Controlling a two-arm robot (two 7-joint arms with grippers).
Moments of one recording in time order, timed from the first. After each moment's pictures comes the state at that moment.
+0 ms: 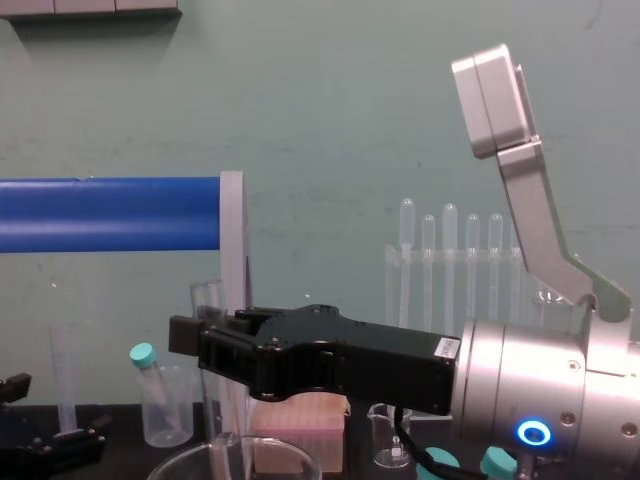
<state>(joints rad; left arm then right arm) -0.20 0.60 0.45 -1.41 -0.25 -0.12 0.03 0.46 0.31 -0.67 -1.37 0.56 -0.06 0.69</state>
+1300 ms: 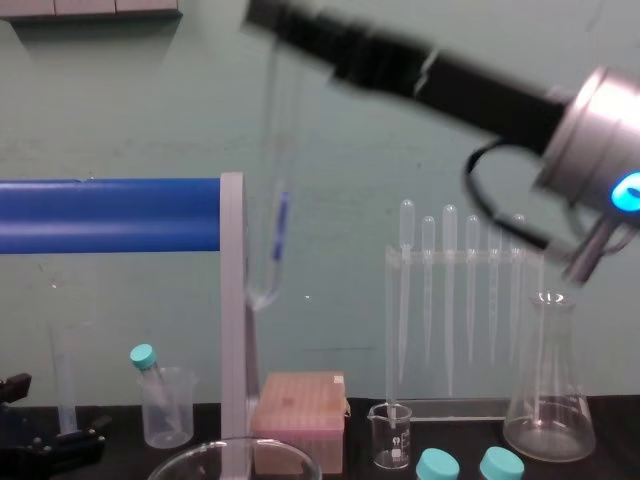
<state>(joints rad) -0.20 0.60 0.45 -1.41 -0.25 -0.12 0.03 0.41 0.36 -0.50 -1.63 0.65 -0.19 0.64</state>
